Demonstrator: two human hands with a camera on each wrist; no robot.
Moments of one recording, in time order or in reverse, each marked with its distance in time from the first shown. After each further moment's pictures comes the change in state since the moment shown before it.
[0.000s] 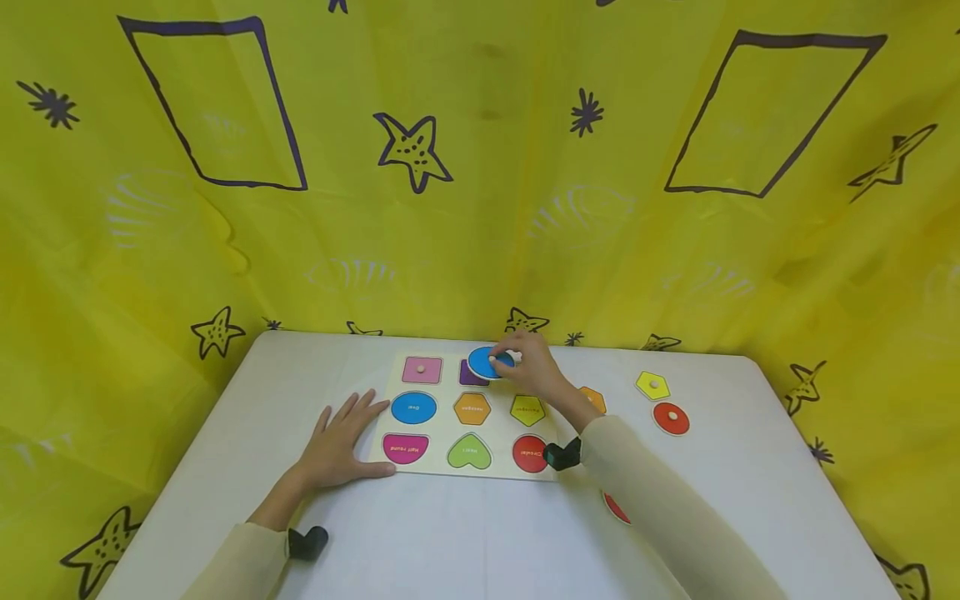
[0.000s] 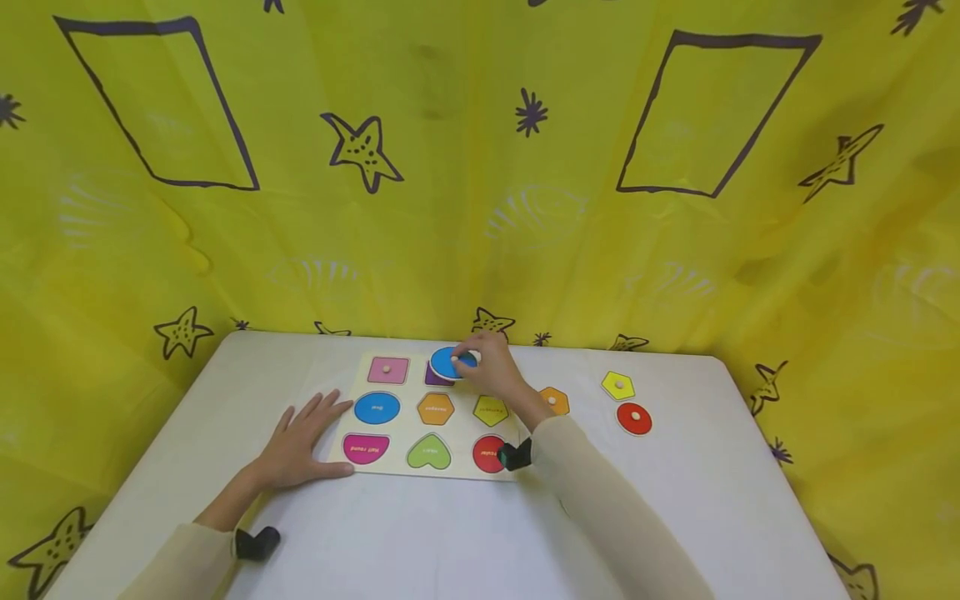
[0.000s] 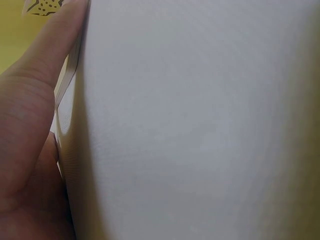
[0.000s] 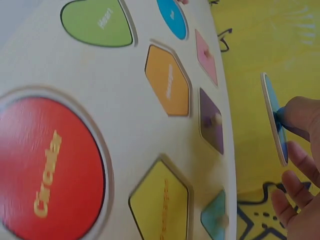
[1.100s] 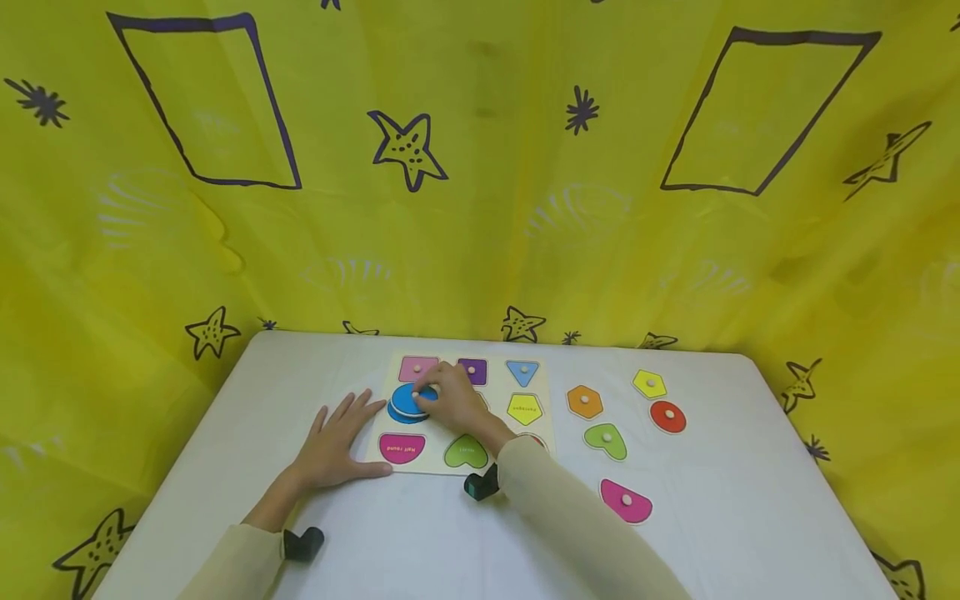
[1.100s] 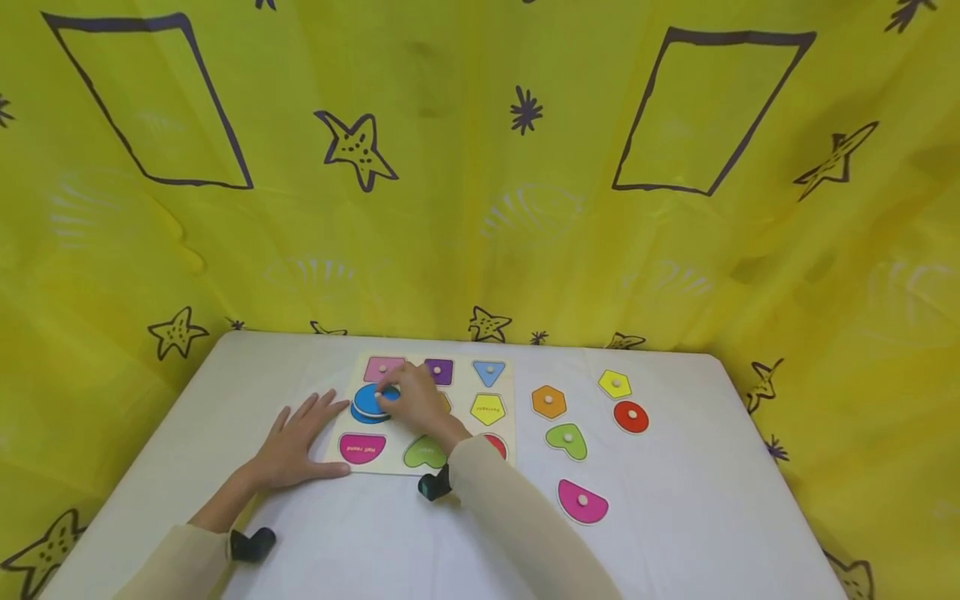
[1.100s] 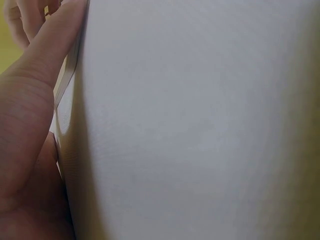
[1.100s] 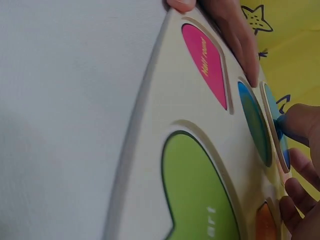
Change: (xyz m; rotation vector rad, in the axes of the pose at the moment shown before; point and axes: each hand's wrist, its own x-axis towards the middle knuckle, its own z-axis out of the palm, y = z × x) left_hand 0.000 0.001 -0.003 0.010 -0.020 0.006; right_hand 0.012 -0.043 0.114 -0.016 -0.107 0.008
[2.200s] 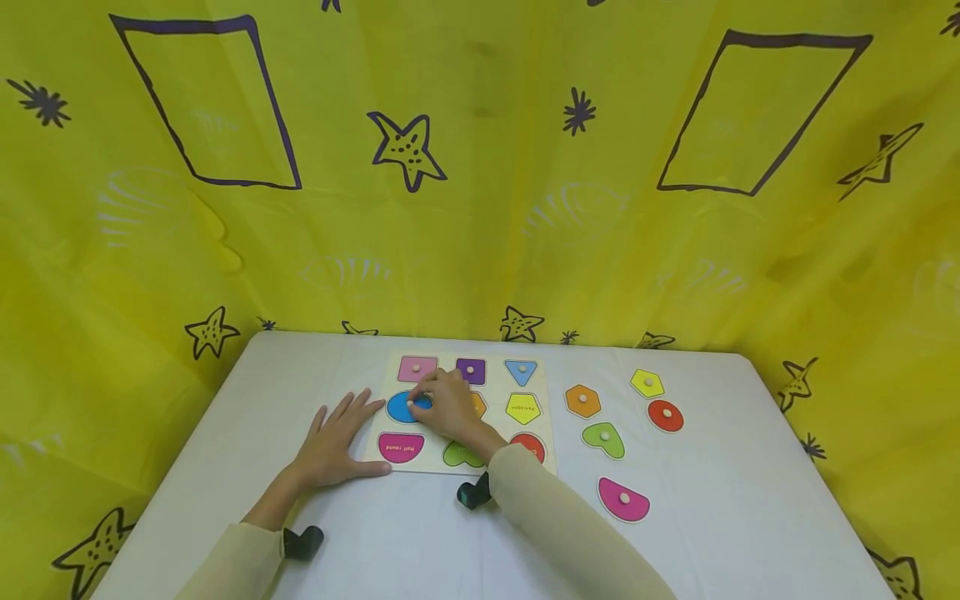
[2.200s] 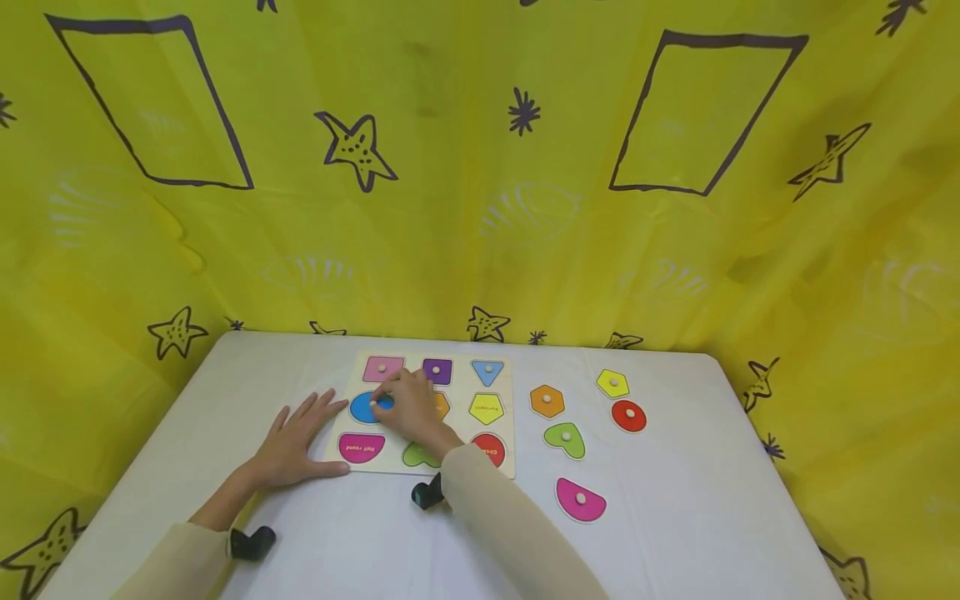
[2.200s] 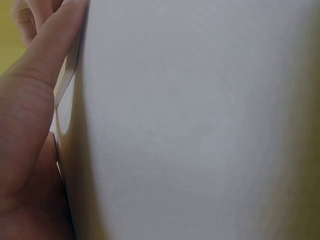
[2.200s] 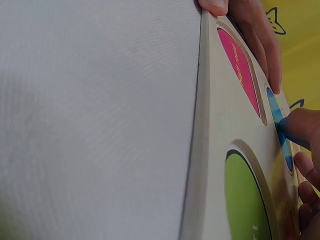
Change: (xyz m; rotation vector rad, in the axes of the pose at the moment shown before) left_hand 0.000 0.001 0.000 0.005 0.012 0.000; right_hand -0.008 -0.005 0.016 -0.160 0.030 0.026
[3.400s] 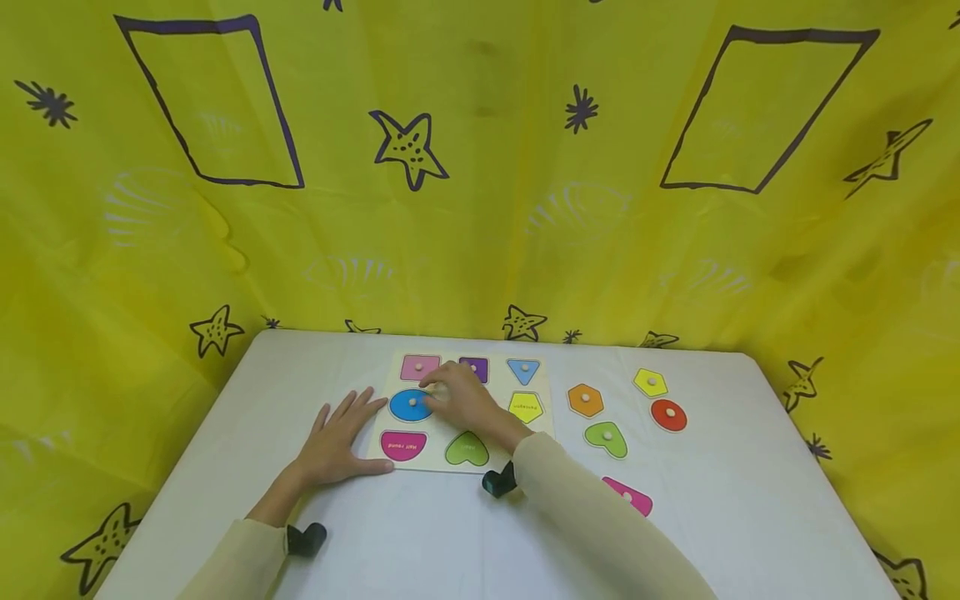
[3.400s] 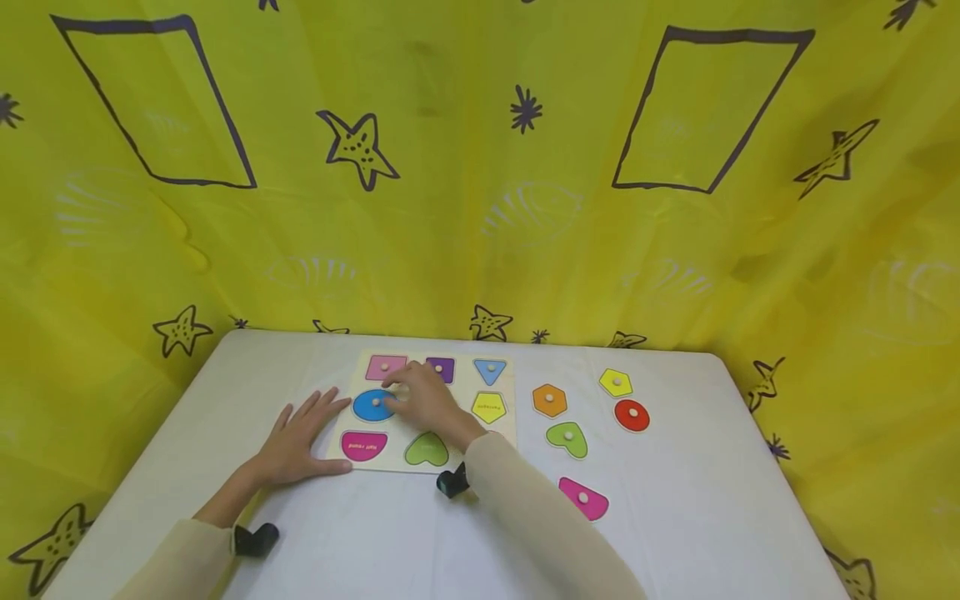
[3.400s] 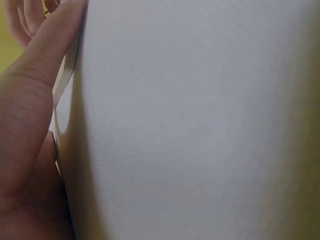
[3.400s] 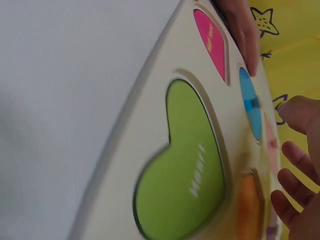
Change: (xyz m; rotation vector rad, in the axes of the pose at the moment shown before) left_hand 0.000 0.002 -0.002 -0.020 -0.014 -0.008; right_hand -0.004 0.014 -0.033 0.118 -0.105 -0.091
